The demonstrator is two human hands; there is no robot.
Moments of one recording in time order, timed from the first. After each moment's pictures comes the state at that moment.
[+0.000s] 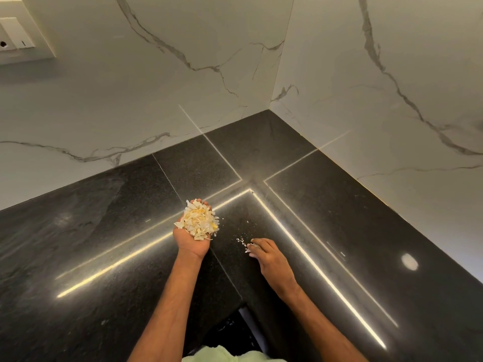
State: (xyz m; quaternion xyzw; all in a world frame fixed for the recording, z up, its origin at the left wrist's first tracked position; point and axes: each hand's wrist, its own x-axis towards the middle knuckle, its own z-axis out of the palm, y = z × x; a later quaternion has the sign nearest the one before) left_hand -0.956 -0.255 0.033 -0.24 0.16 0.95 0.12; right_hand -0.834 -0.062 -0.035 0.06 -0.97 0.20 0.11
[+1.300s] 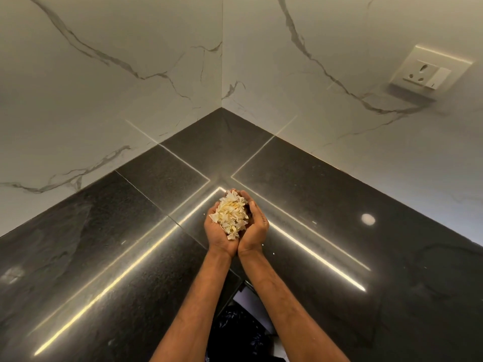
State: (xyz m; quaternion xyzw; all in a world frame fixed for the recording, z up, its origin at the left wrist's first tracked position) left_hand -0.885 -0.194 0.088 -0.15 0.16 0.90 0.37; right_hand -0.857 -0.157 0.081 -0.27 -0.32 0.84 0.35
